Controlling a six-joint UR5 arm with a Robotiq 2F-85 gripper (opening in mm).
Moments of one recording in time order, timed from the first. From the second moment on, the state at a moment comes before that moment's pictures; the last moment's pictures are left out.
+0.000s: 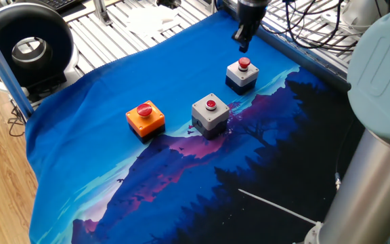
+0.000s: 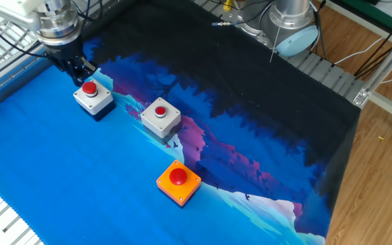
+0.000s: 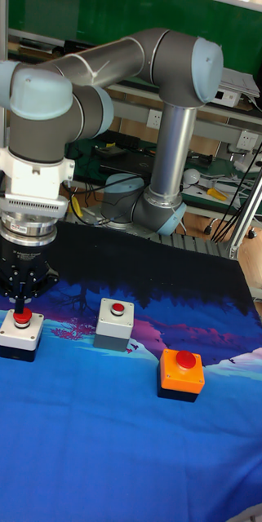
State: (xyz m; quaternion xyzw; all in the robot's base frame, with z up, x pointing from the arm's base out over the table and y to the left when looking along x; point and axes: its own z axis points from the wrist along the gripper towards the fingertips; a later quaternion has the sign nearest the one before) arm 0.573 -0.176 0.113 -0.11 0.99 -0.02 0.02
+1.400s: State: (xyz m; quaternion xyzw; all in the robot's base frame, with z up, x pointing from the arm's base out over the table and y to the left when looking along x) arm 0.562 -0.172 0.094 -0.11 0.99 -0.01 0.01
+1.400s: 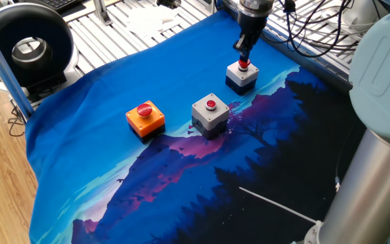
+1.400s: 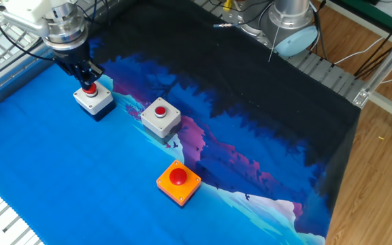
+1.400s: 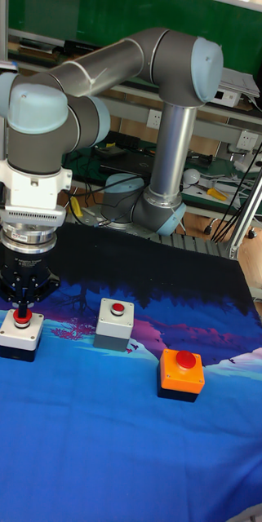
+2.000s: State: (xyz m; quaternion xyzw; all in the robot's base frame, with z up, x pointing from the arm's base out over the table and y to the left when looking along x) arm 0.561 -0.174 0.092 -0.11 0.99 -0.02 0.01
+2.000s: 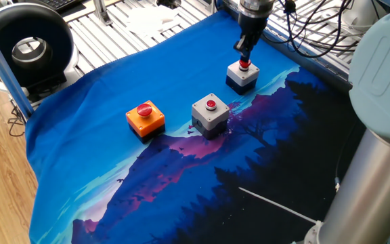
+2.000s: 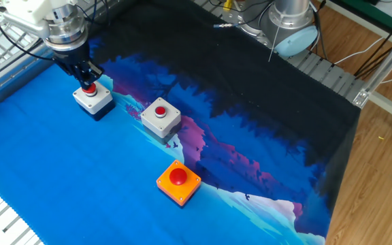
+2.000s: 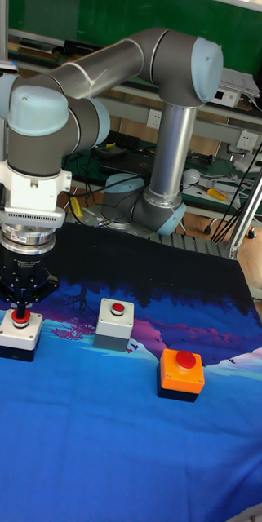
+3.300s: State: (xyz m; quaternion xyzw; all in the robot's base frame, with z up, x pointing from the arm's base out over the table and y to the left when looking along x) arm 0.555 -0.184 0.119 -0.12 0.99 0.00 -0.02
